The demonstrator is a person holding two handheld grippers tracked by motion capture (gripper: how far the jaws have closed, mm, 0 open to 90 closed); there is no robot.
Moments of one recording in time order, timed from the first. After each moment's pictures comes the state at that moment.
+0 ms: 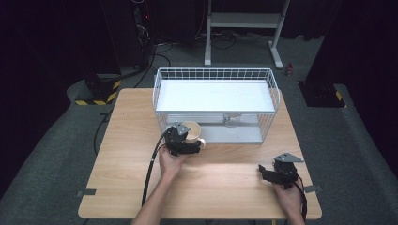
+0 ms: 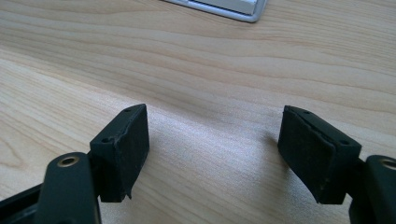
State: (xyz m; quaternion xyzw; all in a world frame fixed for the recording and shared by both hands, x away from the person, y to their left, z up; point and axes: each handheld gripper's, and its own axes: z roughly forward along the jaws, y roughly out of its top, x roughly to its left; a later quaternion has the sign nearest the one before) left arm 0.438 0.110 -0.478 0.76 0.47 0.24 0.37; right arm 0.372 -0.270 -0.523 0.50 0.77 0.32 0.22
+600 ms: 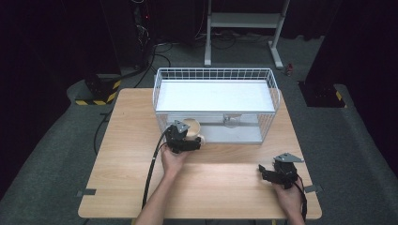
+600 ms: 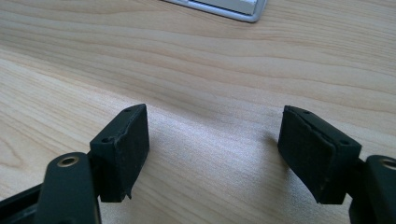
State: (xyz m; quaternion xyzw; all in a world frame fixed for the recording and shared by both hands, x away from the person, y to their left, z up) left arm 0.451 0.109 -0.488 0.74 0.49 0.25 0.39; right arm 0.372 -0.270 -0.523 0.50 0.77 0.32 0.22
